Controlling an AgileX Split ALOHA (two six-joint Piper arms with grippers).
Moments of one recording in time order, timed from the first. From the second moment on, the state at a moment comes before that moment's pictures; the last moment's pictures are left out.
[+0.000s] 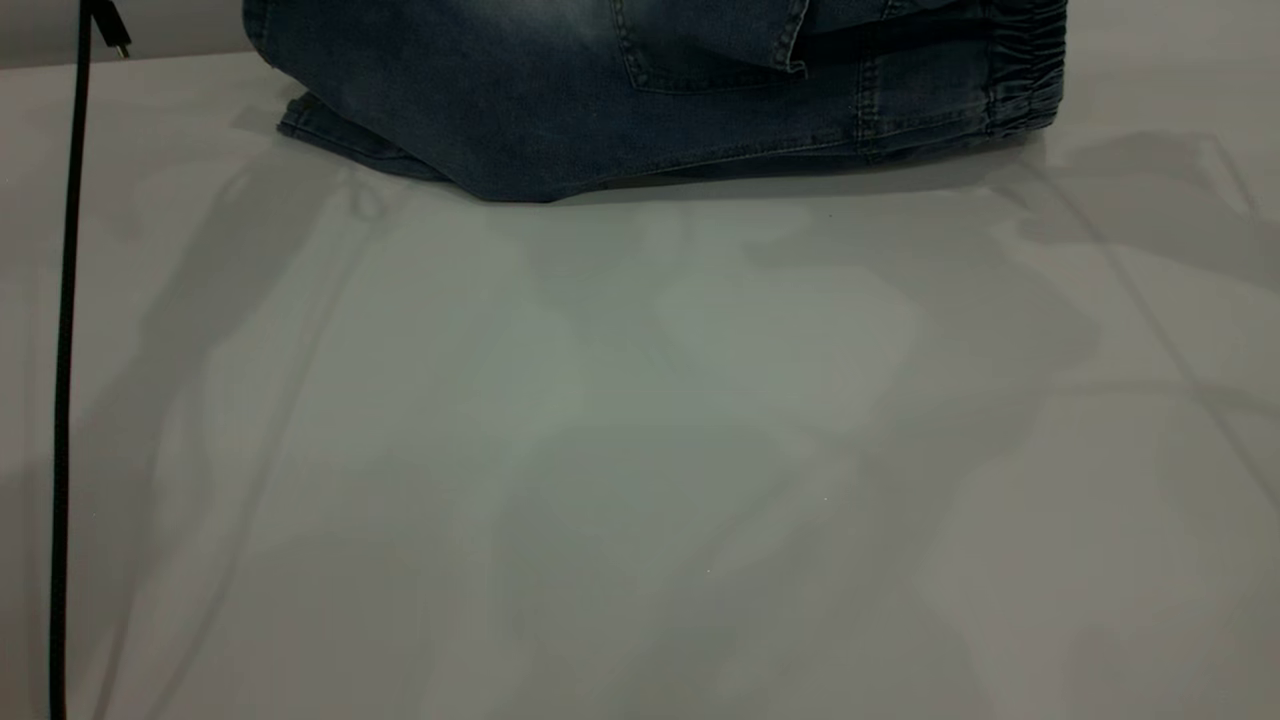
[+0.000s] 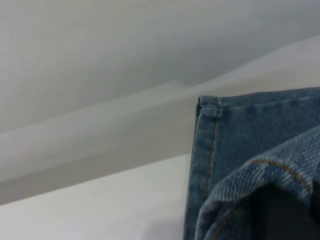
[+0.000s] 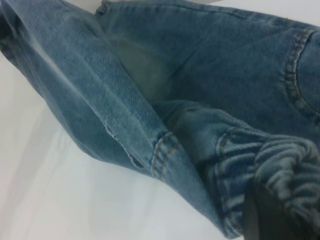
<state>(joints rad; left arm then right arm) -0.11 2.30 -1.69 -0.07 0.10 0.23 -0.13 2.06 -1.17 1.50 0.77 -1.37</state>
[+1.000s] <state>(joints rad) -0.11 2.30 -1.69 -0.07 0.08 0.23 -0.13 2.06 -1.17 1.50 0.72 -1.34</state>
